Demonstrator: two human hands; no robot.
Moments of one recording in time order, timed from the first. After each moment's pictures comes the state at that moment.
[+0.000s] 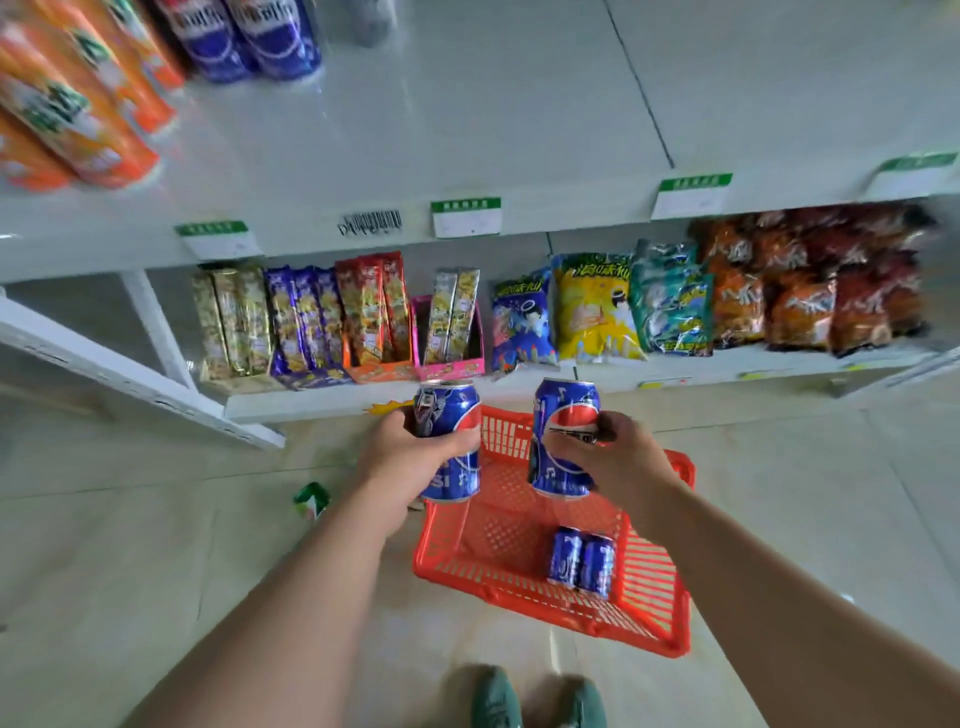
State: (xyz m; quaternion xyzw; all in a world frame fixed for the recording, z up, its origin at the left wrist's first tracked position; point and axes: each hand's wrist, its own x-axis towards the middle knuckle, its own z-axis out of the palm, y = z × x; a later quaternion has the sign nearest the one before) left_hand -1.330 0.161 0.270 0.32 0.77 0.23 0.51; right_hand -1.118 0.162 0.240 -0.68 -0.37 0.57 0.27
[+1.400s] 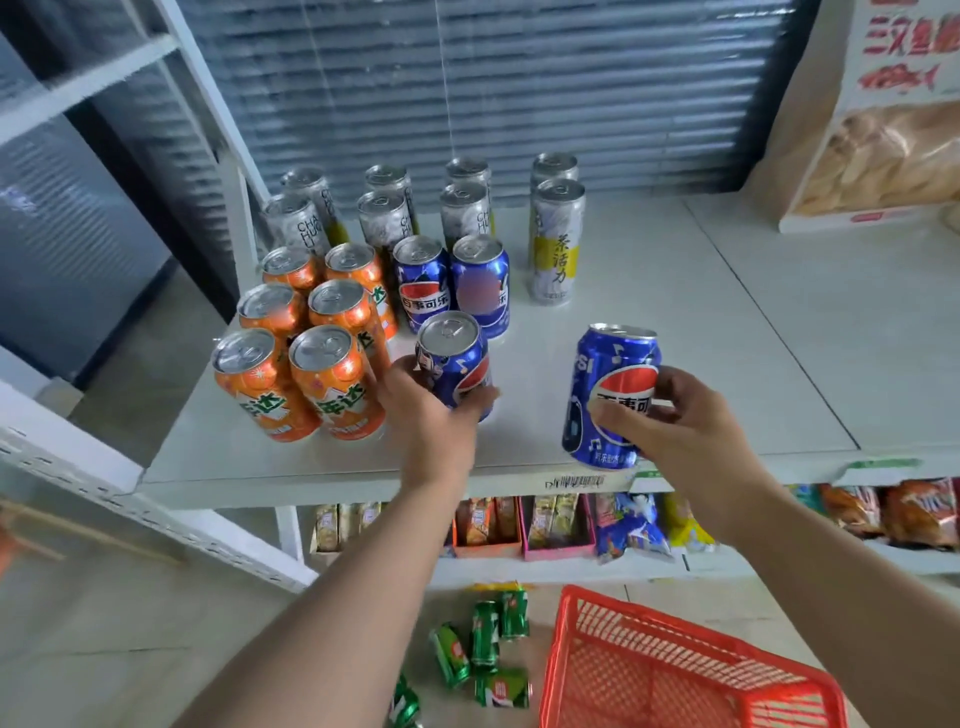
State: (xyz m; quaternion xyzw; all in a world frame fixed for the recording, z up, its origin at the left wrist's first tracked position) left_hand -1.480 0.360 0.403 0.43 0.69 0.53 0.24; right_hand -1.272 0.332 0.439 -0.59 -0.45 0.51 0.44
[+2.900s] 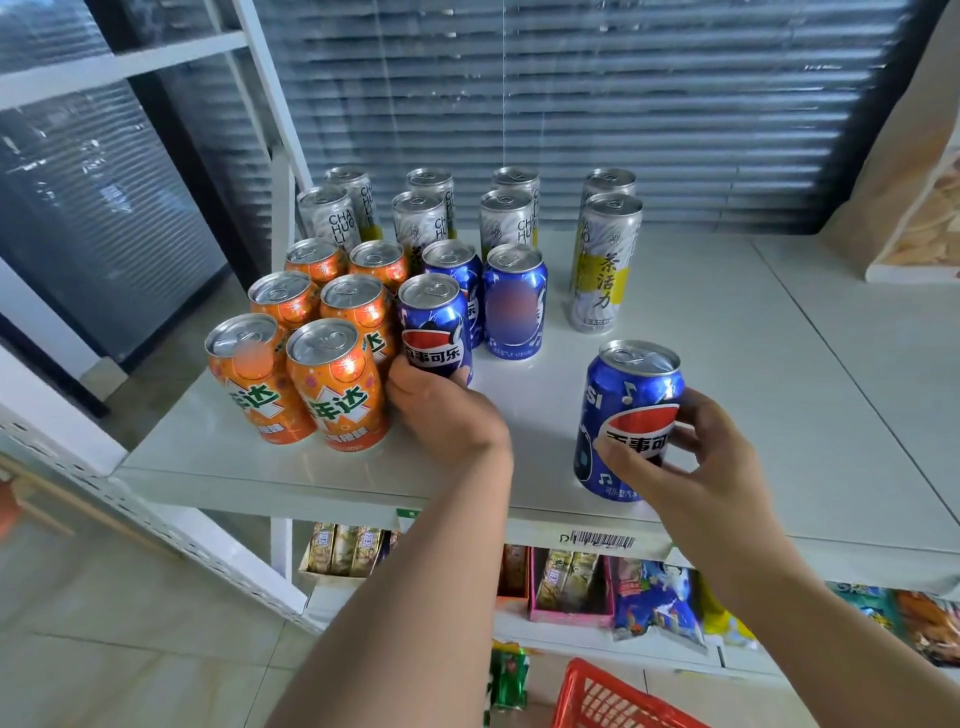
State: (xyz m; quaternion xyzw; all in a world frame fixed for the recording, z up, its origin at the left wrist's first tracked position) left_hand -1.454 0.417 0.386 0.25 0.79 0.55 0.07; right_hand -1.281 0.355 0.407 -0.54 -0.54 0.45 0.46
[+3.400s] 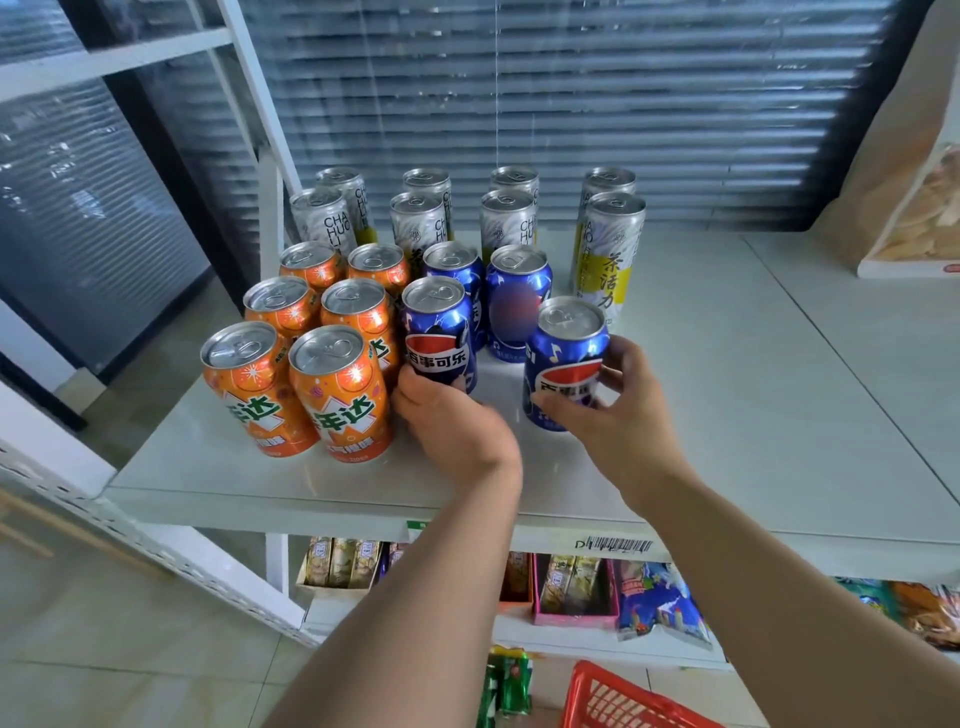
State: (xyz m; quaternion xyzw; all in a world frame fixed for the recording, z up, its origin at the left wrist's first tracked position) left_hand -1.457 0.410 0.385 0.27 0.79 0.54 0.10; right_hand -1.341 0.410 0.398 -0.52 -0.55 0.44 0.48
